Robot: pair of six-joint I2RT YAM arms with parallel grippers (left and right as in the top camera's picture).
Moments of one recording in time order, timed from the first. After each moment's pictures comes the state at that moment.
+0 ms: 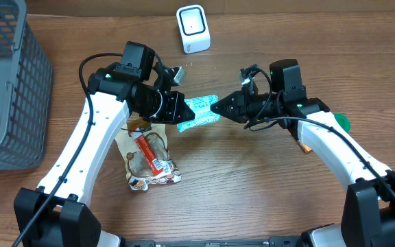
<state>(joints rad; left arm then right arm) -0.27 1.65 1.45 -1.06 0.64 -0.15 0.26 1.62 1.04 -0.24 -1.01 0.70</state>
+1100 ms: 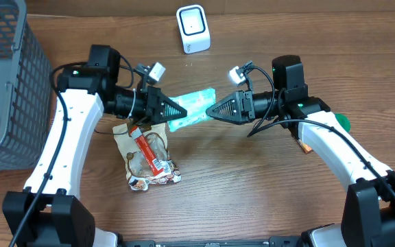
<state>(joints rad) -0.10 1.65 1.45 -1.24 1.10 -0.01 0.26 1.62 1.05 -0.12 -1.38 0.54</state>
